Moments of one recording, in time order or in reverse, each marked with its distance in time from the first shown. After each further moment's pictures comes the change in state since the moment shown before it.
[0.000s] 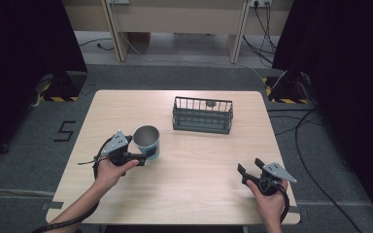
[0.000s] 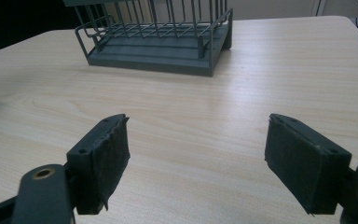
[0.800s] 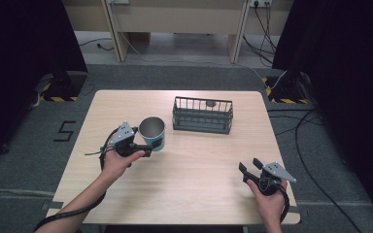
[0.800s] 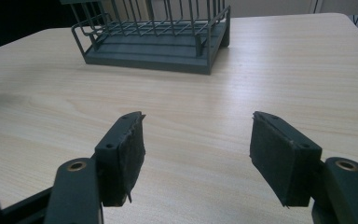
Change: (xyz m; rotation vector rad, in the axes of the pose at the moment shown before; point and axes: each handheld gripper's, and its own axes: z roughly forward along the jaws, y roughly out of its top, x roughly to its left) left arm 0.004 0.020 0.024 -0.016 0.002 0.013; right arm 0.000 0.000 0.001 0.010 -0.011 0.008
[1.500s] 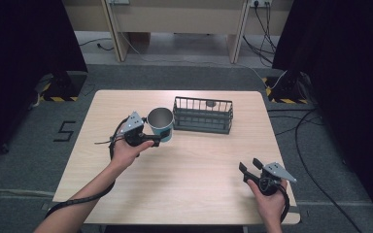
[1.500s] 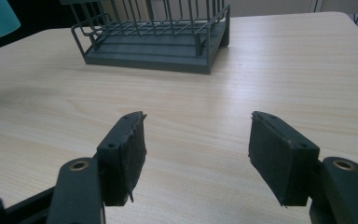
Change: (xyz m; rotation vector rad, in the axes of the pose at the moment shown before) left arm 0.005 0.022 0.033 -0.009 -0.002 0.022; right arm -0.001 0.000 0.000 0.001 0.001 0.003
